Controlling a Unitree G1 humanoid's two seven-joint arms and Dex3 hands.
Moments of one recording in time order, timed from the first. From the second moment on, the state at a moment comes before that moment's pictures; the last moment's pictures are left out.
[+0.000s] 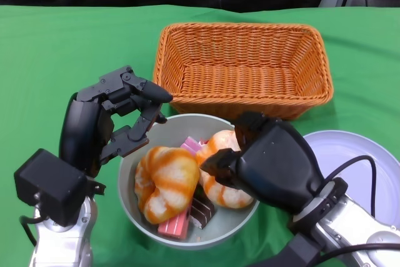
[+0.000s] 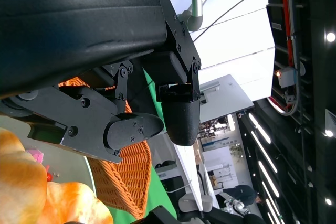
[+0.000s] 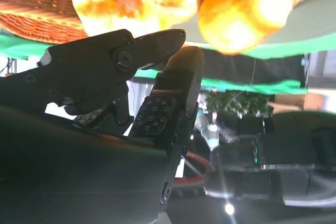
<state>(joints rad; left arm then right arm) -0.26 -0.01 0.05 0.31 -0.07 -0.55 -0.16 -0.32 -0.29 0.61 0.03 -1.19 -0.14 -0.39</state>
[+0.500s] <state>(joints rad) -0.26 -0.01 0.06 0.32 -0.08 -0.56 -0.16 -0.31 -0.29 0.63 0.02 -1.29 -0.08 -0.31</state>
